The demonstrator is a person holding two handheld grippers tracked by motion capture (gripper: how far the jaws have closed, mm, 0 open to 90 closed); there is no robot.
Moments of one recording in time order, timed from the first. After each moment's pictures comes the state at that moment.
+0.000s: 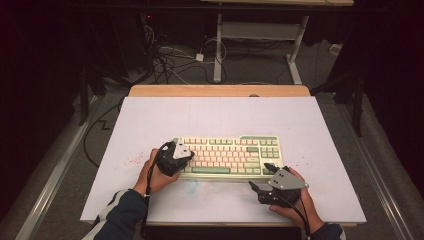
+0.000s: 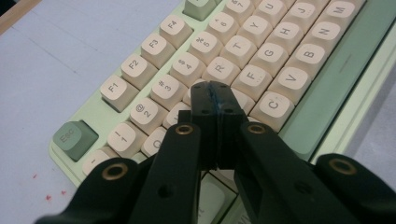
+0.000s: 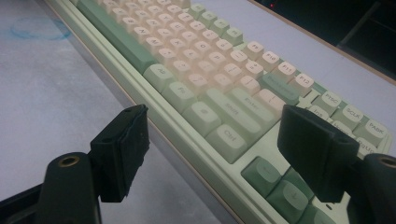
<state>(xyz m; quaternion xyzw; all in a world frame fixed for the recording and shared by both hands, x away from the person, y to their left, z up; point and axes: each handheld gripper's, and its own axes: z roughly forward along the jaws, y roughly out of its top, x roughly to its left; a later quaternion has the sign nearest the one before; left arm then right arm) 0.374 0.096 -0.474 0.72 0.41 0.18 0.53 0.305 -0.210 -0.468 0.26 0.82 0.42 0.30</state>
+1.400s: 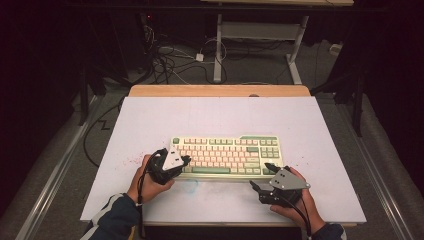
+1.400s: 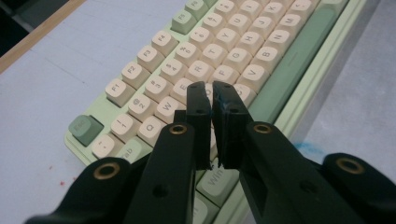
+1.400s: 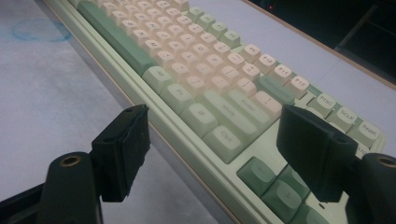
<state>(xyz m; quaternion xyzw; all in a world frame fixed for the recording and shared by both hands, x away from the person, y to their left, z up) 0.340 0.113 -0.463 0.71 0.38 0.19 0.57 0.304 -0.213 -0.465 0.26 0.82 0.42 0.30</state>
